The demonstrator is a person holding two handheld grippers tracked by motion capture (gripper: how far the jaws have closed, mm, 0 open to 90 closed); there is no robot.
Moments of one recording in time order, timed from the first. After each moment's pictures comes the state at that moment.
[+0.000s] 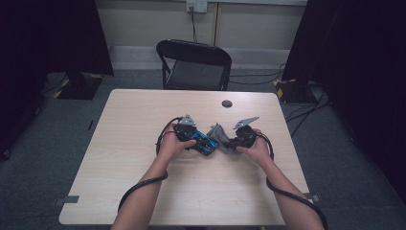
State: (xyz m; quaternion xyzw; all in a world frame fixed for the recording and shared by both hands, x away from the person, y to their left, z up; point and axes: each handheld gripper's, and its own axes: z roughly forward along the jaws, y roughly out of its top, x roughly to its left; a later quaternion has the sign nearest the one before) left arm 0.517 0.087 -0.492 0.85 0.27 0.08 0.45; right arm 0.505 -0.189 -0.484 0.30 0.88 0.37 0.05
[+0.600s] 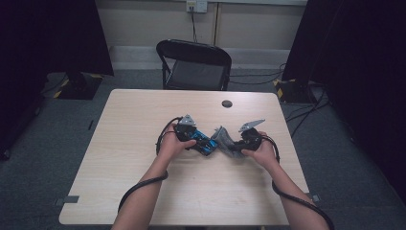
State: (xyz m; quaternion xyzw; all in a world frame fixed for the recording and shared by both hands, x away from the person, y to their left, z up) left arm 0.517 0.086 -0.492 0.85 0.27 0.08 0.45; right arm 0.493 -0.206 -0.482 0.30 0.88 0.37 0.04
